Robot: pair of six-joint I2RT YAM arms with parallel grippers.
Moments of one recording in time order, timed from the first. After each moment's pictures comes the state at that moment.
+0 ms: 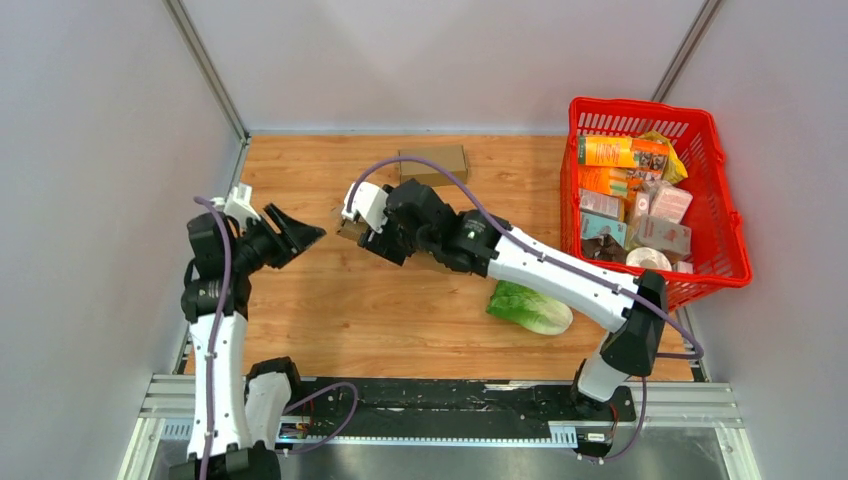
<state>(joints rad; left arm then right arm) 0.27 0.81 0.87 -0.56 0.69 -0.62 1.10 1.63 1.59 -0.50 0.22 -0.35</state>
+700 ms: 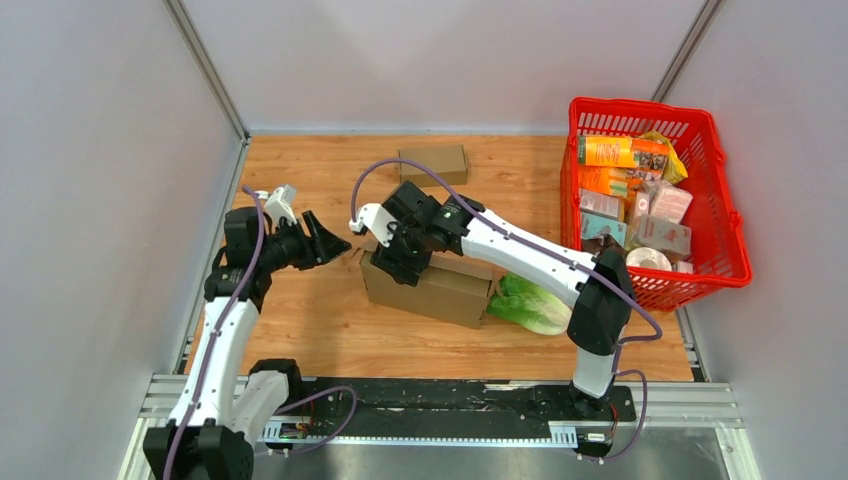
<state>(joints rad) 0.03 0.82 0.76 -0.46 0.66 -0.43 0.97 1.83 1.71 -0.88 -0.15 -0.27</state>
